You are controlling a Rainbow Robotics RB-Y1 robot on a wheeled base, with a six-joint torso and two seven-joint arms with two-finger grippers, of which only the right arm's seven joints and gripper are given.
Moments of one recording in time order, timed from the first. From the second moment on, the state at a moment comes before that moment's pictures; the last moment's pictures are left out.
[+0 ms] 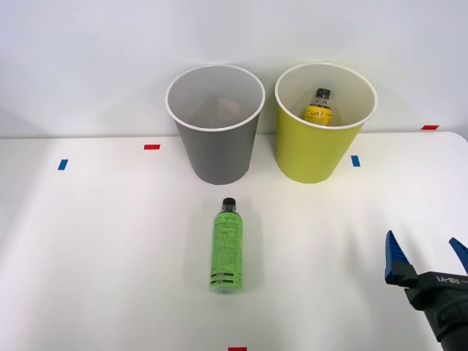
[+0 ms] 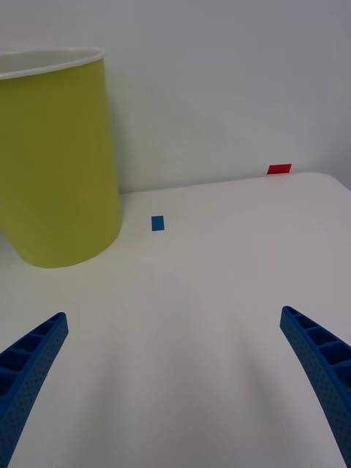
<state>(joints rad) 0.77 -0.16 0.01 -2.30 -0.56 0.11 1.87</state>
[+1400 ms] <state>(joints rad) 0.89 -0.22 0.13 -2.00 0.02 -0.51 1.49</state>
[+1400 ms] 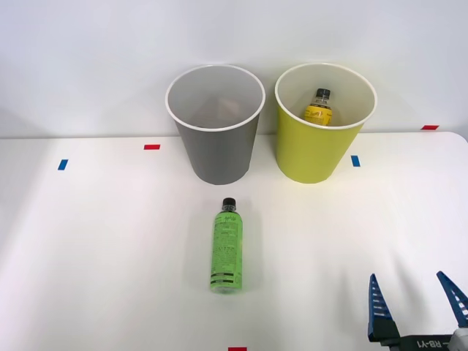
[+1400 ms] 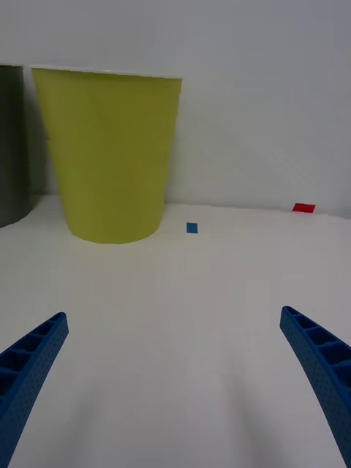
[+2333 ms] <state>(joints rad) 0.85 -0.31 0.15 -1.79 0.02 -0.72 1.15</state>
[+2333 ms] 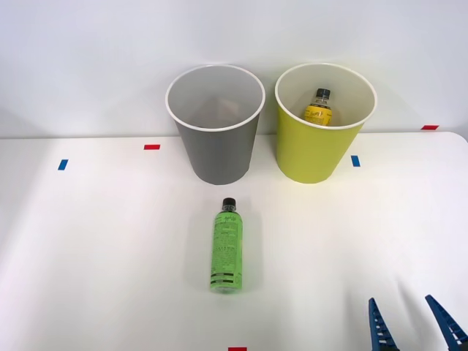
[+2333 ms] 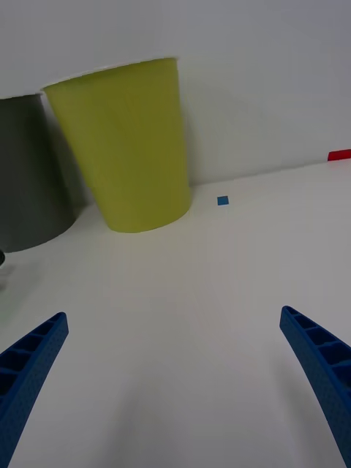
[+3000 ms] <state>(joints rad) 0.89 -0.33 0.12 -1.79 0.03 -0.74 1.12</state>
